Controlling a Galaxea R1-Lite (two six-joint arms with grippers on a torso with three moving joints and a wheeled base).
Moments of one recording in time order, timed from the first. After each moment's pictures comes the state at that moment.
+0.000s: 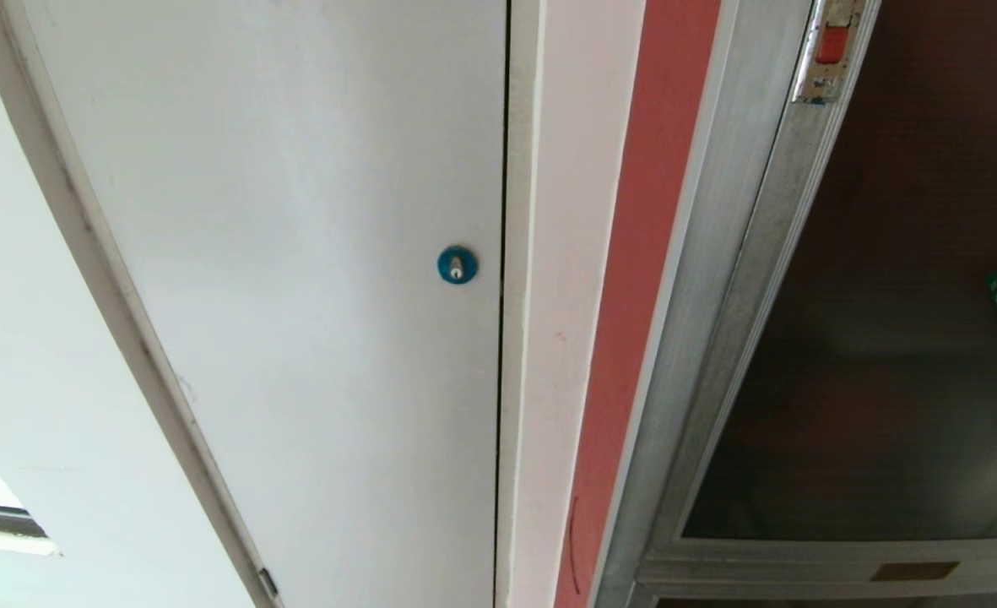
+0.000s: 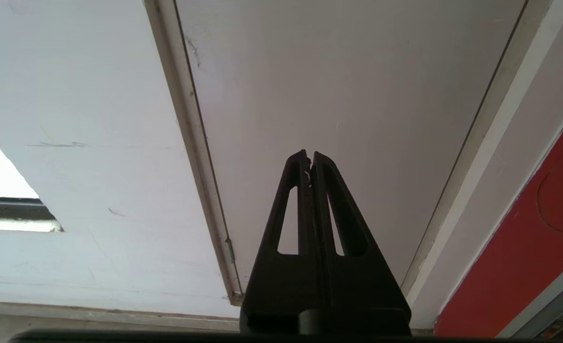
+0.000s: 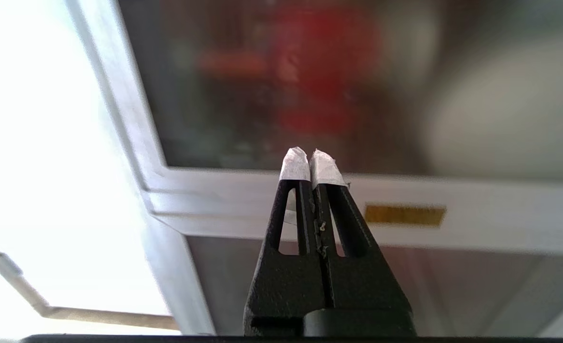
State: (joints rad) left arm 0.01 0.00 0.00 0.00 -0.01 0.01; right arm 0.00 0.03 -0.19 0.10 0.04 0.04
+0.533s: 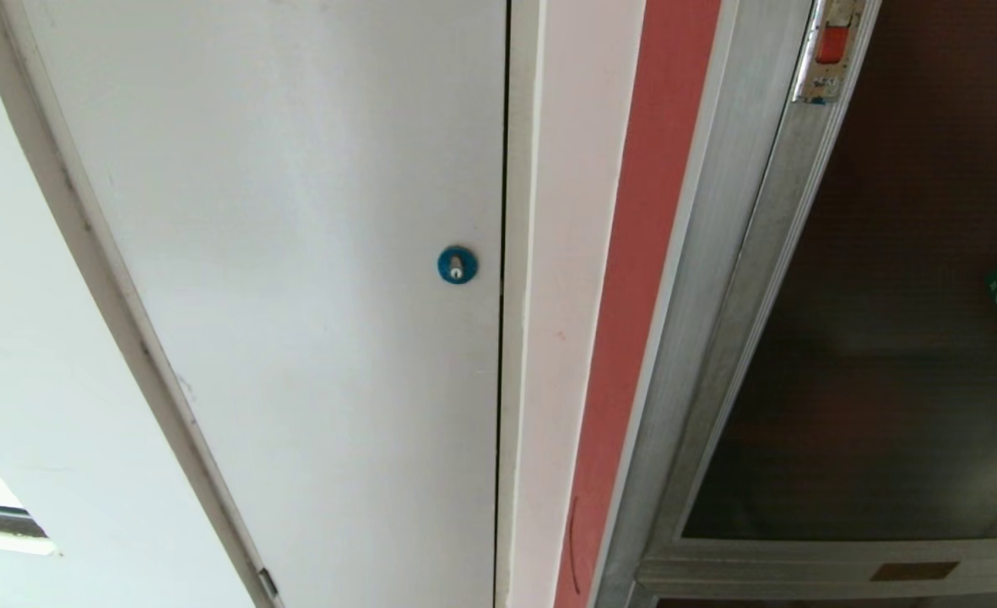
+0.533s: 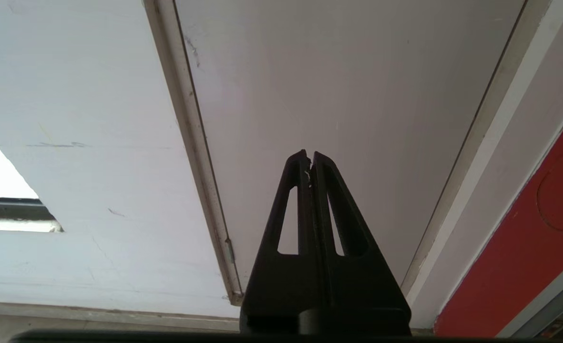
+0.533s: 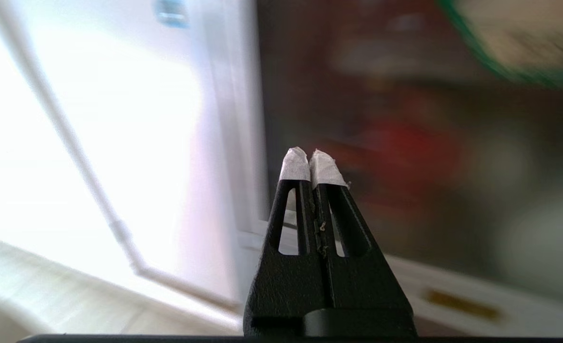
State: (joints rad) left arm 0.01 0.00 0.00 0.00 -0.01 0.01; right arm 0.00 0.42 -0.67 0.22 0.34 0.06
